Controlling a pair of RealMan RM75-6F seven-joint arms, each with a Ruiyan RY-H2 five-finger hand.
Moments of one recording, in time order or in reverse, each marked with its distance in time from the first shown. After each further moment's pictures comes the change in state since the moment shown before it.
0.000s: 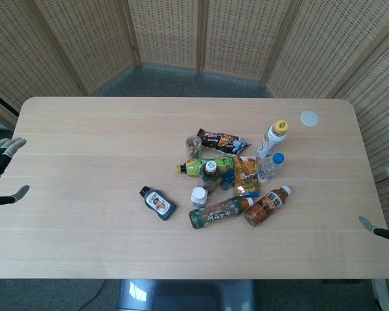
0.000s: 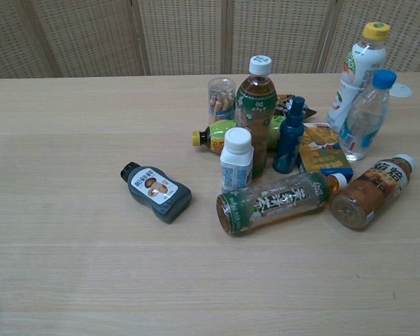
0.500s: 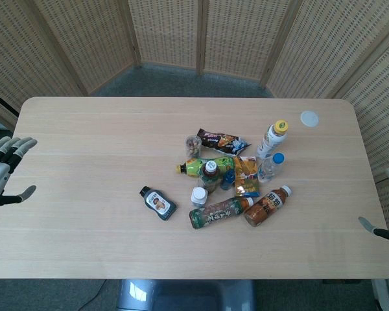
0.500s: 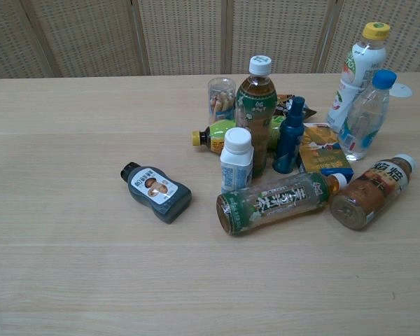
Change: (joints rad) left arm -0.041 0.014 0.002 -0.012 0.055 -0.050 0.014; right arm -0.007 -0.005 -0.003 0.012 -0.004 0.014 0.020
